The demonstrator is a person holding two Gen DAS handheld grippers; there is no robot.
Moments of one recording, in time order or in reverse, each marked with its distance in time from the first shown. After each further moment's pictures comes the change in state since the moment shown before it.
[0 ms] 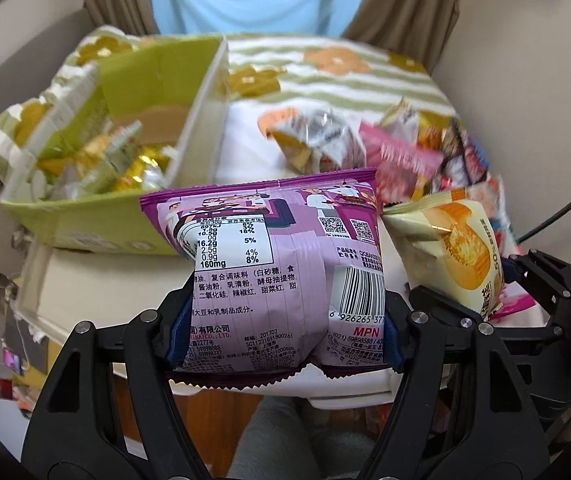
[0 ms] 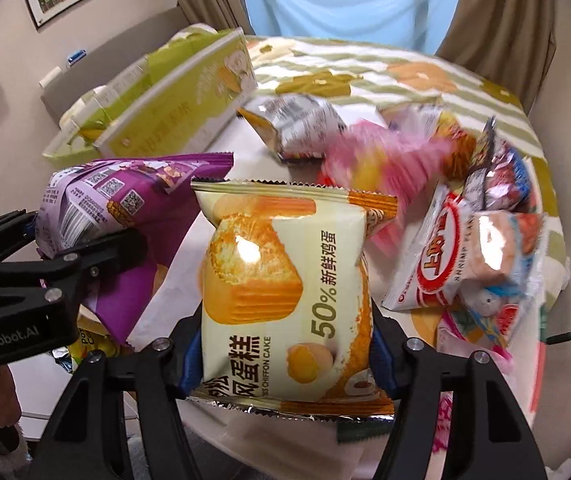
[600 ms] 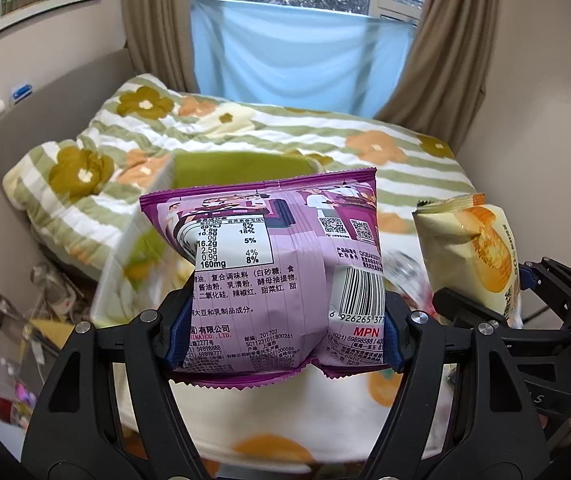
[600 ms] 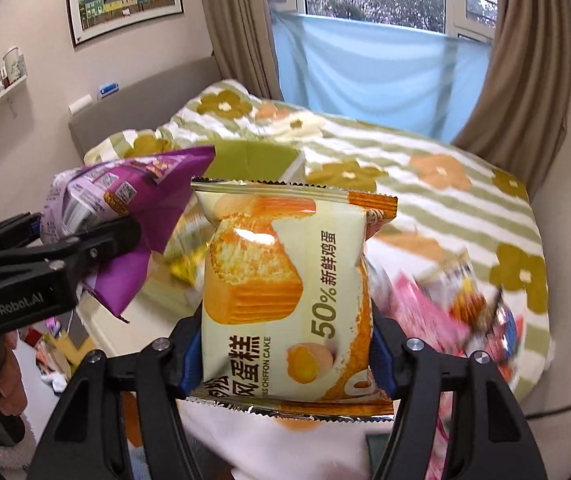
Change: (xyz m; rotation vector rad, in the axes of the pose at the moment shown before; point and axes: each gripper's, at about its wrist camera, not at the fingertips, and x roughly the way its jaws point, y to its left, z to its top) left arm -0.049 0.136 0.118 -0.074 -0.207 0.035; right arm -0.034 0.087 0.118 -0.098 -0.219 -0.005
